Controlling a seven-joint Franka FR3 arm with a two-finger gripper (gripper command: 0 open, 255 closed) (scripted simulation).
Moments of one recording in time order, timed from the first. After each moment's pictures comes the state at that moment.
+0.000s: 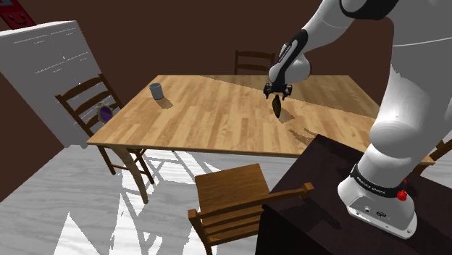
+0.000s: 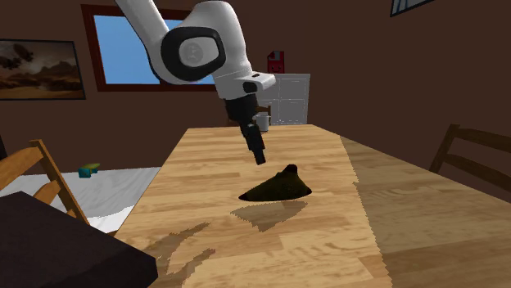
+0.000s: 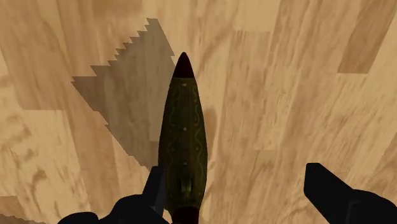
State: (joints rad) arm -0.28 0.35 -0.19 -2.26 0.10 2.90 0.36
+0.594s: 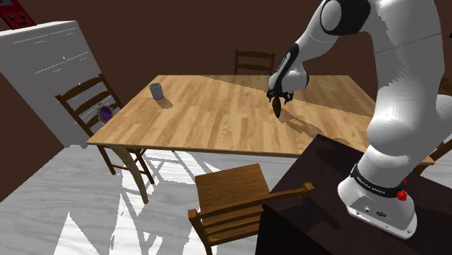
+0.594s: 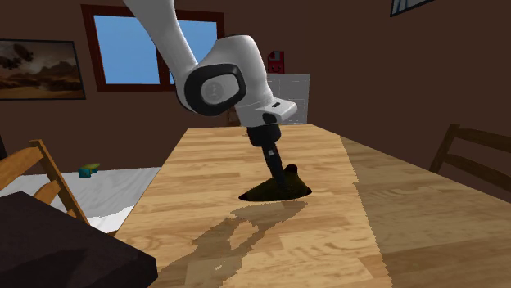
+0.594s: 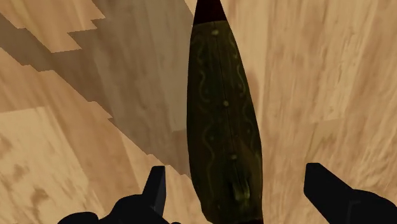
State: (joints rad) arm -0.36 0.56 -0.17 -2.13 0.18 3.02 0.40
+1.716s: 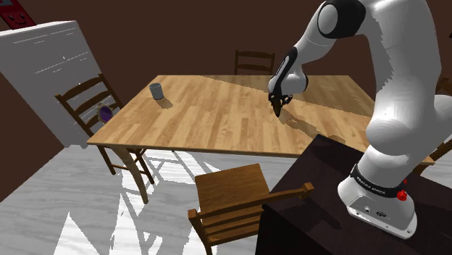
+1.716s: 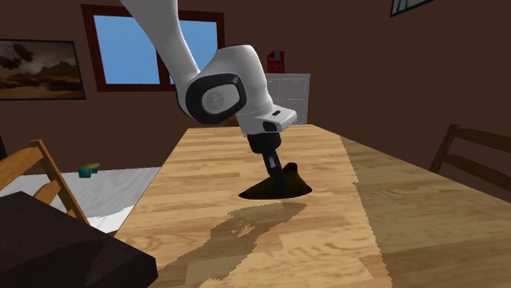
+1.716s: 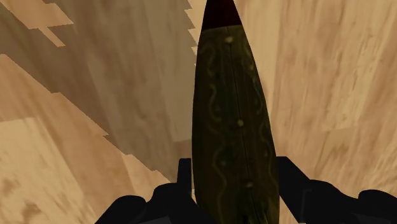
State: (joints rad) arm -0.37 0.60 -0.16 -2.11 0.19 3.05 0.40
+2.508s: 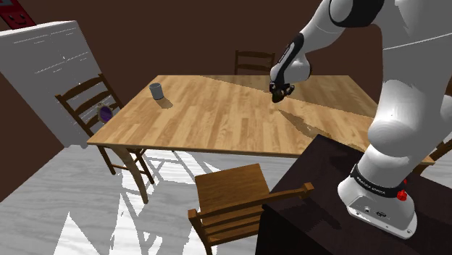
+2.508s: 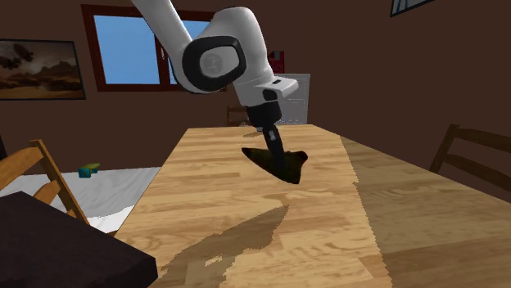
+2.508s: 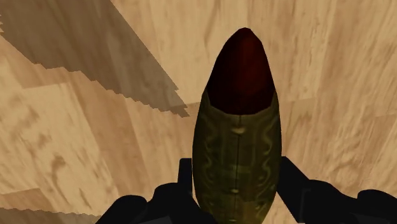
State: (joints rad) arm -0.32 0.45 -0.22 -2.15 0.15 2.94 0.42
